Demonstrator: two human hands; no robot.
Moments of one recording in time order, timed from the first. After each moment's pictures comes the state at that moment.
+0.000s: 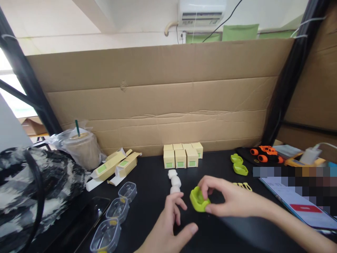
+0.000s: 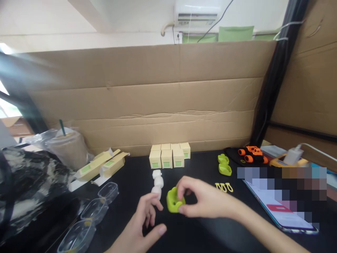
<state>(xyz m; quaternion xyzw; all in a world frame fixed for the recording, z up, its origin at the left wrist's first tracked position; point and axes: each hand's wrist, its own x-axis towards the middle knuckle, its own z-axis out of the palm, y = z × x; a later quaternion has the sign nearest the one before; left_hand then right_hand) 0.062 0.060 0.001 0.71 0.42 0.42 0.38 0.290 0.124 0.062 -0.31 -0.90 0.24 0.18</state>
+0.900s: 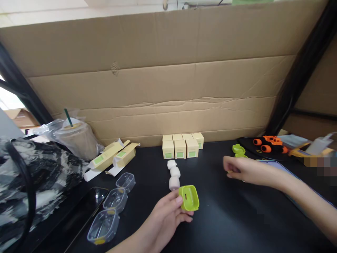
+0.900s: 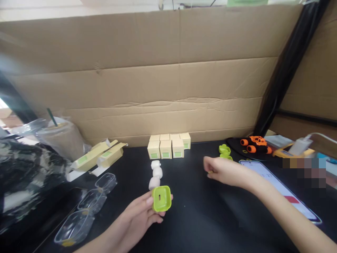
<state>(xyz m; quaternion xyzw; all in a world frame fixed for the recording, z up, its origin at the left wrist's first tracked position) 0.073 0.059 0.026 0.33 0.31 0.46 0.76 0.350 0.173 0.059 -0.47 -0.86 0.17 0.12</state>
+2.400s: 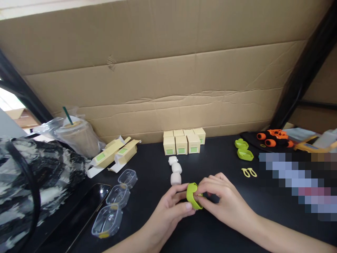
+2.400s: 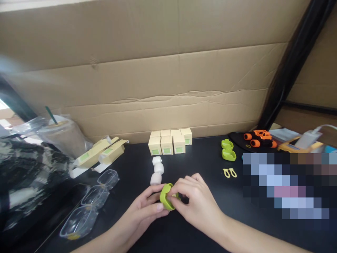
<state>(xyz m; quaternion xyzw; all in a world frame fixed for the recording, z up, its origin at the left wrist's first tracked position) 0.075 0.061 0.013 0.36 0.37 0.46 0.72 0.258 0.095 0.025 -0.35 -0.85 0.15 0.35</state>
